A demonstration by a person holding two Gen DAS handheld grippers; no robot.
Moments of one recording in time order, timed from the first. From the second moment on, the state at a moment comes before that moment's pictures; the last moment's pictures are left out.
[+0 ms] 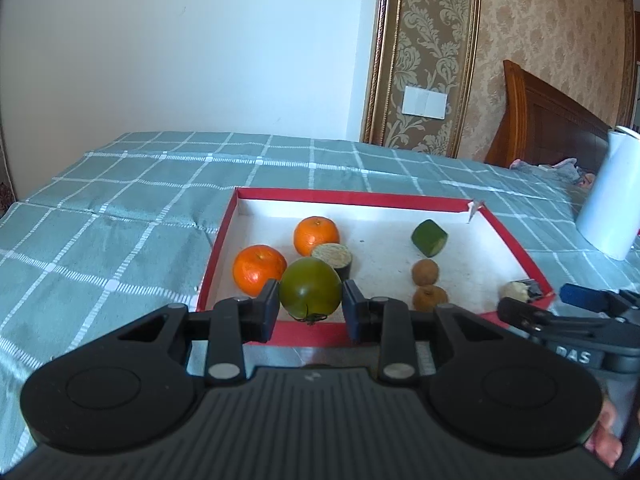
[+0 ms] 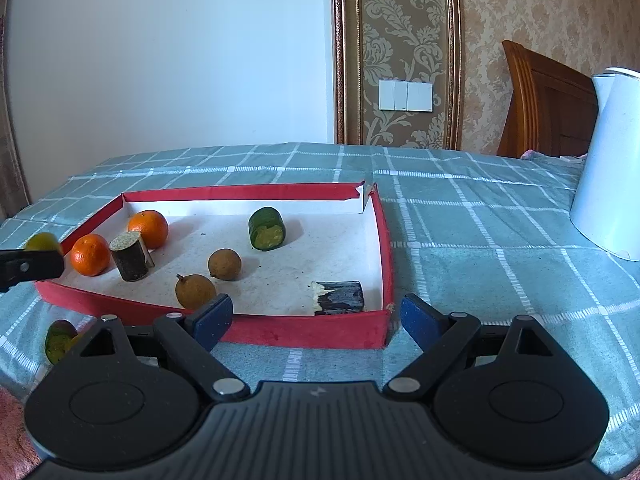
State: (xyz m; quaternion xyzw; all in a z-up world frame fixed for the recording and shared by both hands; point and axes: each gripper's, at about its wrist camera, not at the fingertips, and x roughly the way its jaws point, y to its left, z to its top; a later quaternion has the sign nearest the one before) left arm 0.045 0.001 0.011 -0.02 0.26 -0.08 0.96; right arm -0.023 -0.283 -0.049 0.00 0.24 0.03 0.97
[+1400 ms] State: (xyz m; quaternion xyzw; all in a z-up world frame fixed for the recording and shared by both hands) left arm 0.099 -0.016 -0.025 0.05 0.28 -0.07 0.96; right arm -0.022 -0.281 -0.049 0.00 0.24 0.04 0.97
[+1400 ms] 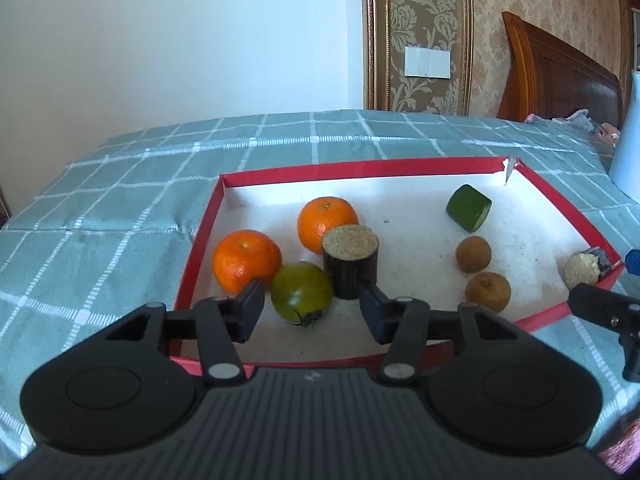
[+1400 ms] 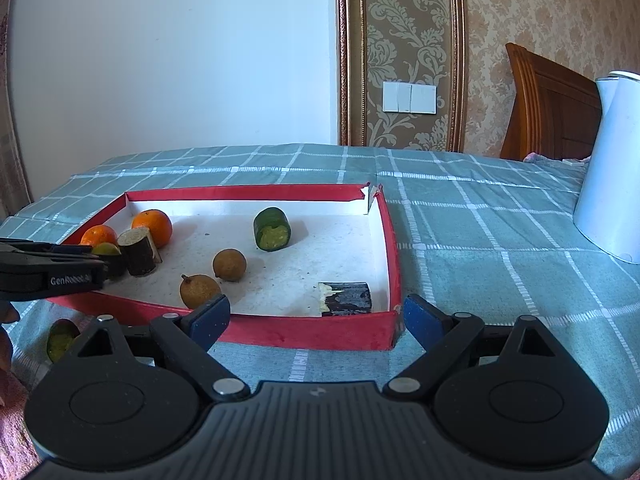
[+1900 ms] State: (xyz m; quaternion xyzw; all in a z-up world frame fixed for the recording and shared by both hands) left arm 0.105 -0.008 -0.027 0.02 0.30 -0.06 0.95; right arm -0.021 -0.278 -0.050 -0.01 0.24 0.04 0.97
